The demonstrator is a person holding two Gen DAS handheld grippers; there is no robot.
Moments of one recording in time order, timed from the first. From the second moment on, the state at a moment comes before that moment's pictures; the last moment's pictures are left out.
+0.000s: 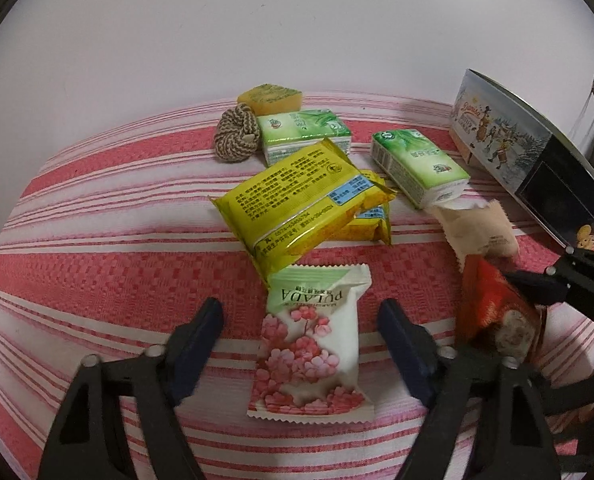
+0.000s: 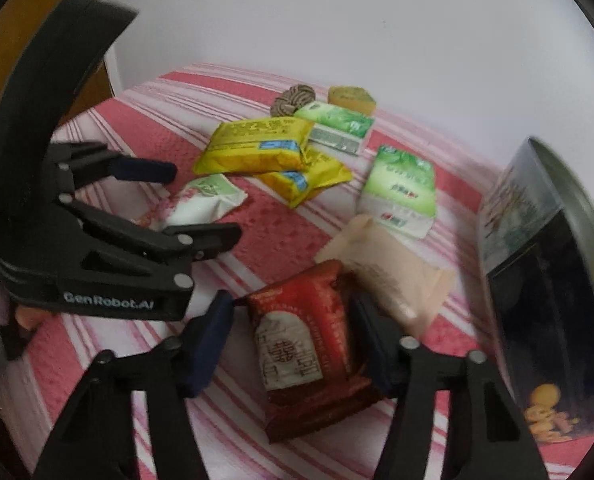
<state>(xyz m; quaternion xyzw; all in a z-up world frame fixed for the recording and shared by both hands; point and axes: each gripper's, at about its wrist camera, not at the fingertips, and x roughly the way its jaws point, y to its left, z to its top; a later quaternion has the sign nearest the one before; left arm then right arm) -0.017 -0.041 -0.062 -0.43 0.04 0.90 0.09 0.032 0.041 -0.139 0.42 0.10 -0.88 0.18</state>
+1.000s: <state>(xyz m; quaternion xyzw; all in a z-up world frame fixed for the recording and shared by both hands) 0.004 -0.046 -0.020 -0.30 0.01 0.95 0.11 0.069 0.092 -0.071 0.26 -0.04 -0.95 0.15</state>
